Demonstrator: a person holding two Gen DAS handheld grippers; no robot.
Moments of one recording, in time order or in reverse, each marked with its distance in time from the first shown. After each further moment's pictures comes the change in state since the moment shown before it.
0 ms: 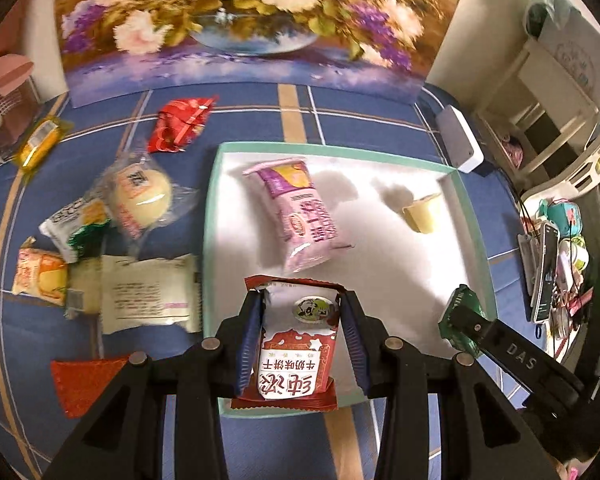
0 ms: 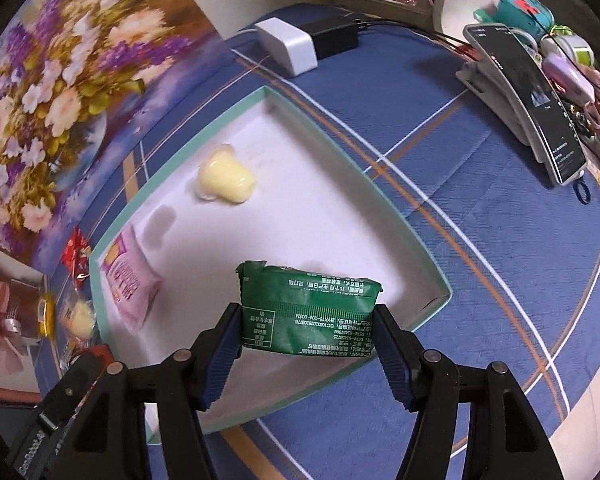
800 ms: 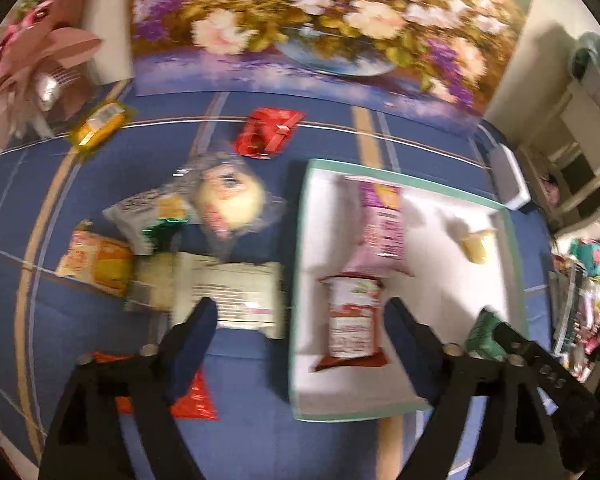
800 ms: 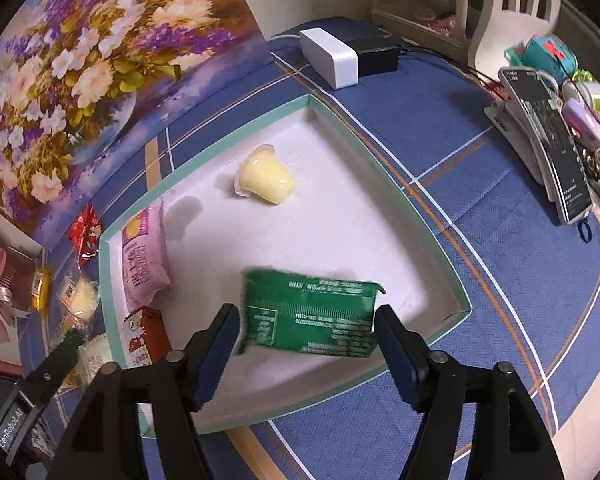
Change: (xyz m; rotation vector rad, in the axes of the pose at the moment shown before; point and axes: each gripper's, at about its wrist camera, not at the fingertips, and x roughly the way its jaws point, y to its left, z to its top) left arm -0.019 0.061 -0.003 -0.124 -0.064 0.140; right arm -0.006 0.032 -0.007 -0.143 -0.039 -0.029
